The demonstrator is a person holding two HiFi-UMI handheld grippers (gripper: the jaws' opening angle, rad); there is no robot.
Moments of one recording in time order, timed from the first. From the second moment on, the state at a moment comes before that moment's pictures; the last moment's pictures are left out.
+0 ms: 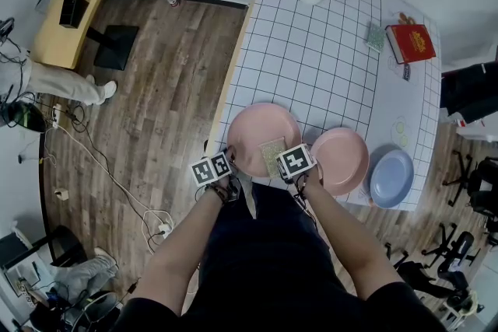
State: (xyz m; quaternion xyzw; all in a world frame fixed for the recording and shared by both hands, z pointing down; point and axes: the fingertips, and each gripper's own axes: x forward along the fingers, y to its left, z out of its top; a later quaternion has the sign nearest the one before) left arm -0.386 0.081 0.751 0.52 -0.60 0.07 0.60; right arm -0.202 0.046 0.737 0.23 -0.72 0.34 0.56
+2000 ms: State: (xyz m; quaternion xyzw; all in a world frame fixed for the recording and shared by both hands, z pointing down) left arm -0.385 0.081 0.750 0.53 -0.60 0.06 0.60; right arm -0.275 0.091 0.743 0.21 -0.72 0.43 0.50
